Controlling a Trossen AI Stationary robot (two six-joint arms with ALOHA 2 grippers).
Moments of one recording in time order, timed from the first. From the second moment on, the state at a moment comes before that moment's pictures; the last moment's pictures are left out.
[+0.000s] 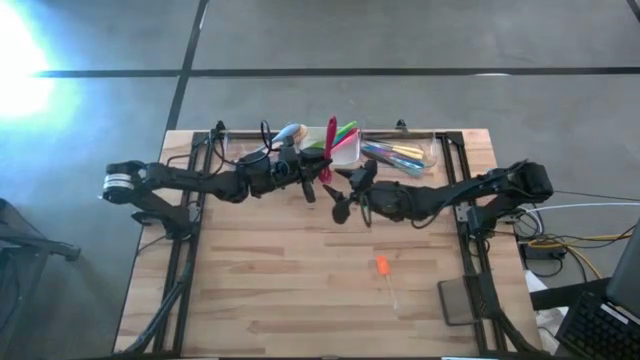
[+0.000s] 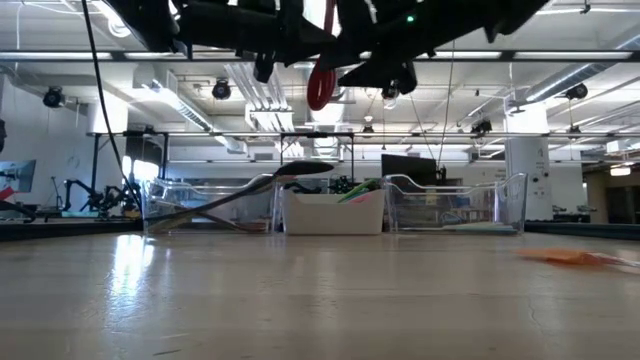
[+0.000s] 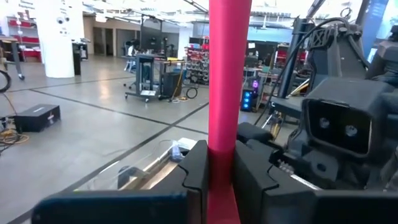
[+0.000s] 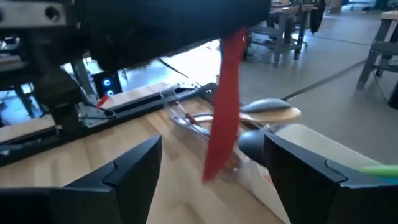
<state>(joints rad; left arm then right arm) 0.17 1.42 0.84 0.72 -0.21 -0.08 0.04 1.52 0.88 0.44 0.61 0.22</state>
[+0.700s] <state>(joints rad) 0.16 1.42 0.84 0.72 -0.13 -0.10 -0.02 1.68 1.16 0.10 0.61 0.17</state>
